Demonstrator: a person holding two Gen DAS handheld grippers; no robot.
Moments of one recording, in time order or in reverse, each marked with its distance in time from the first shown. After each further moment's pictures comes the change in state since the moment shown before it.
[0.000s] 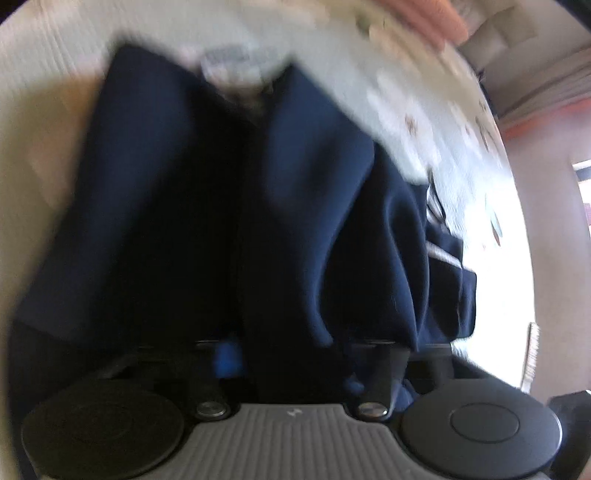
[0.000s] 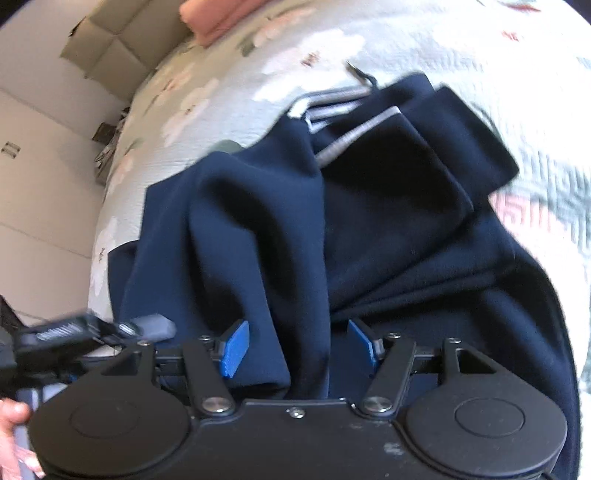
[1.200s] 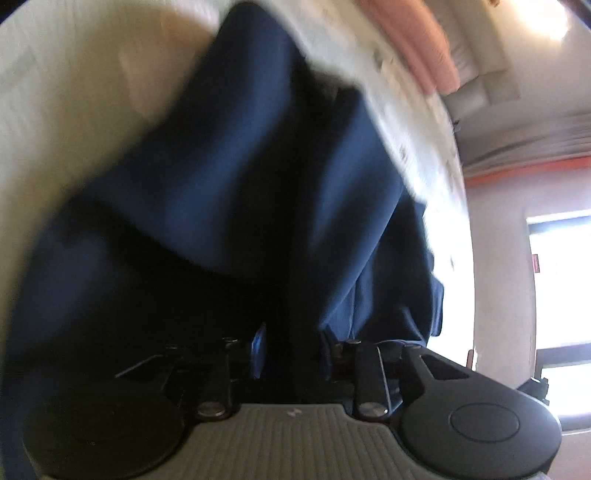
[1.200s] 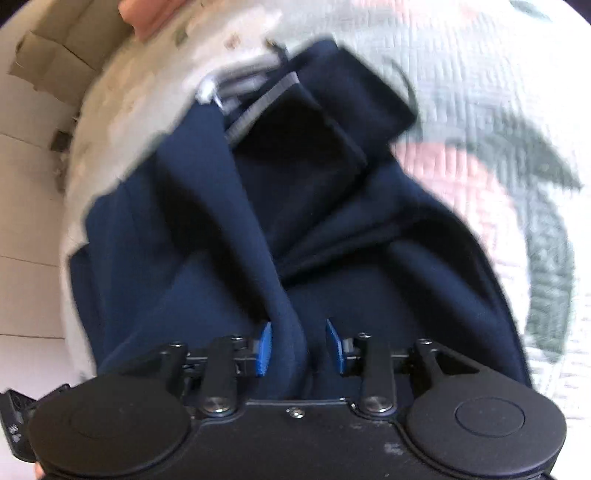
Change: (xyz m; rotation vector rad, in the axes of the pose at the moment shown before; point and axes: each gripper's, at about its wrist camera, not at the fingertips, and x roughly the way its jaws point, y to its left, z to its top) left arm -0.036 0.094 -0.060 -0.113 -0.131 -0.213; right arm -0.026 -0.046 -0.005 0.103 0.066 -0.088
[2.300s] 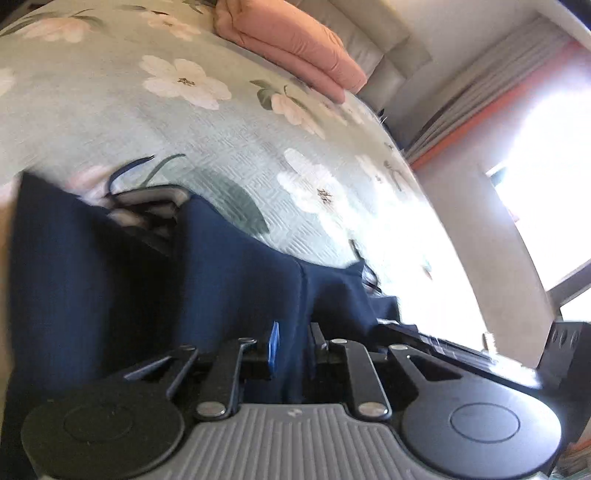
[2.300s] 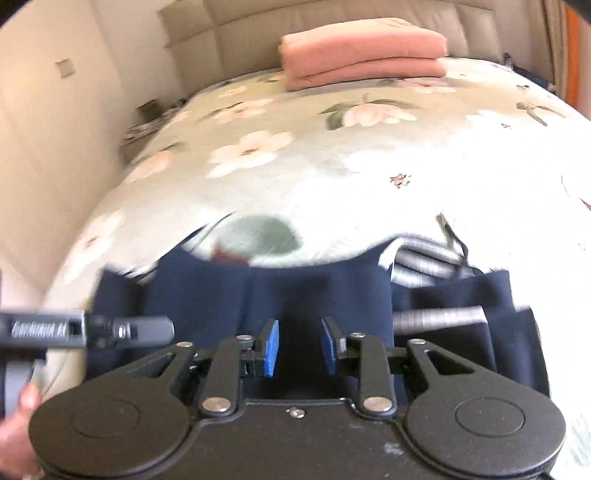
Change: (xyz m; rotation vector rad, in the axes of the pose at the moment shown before) left arm 0.072 -0.110 0.092 0.375 -0.102 -0.012; right arm 0.036 0.143 0.048 -0.537 -0.321 -0.049
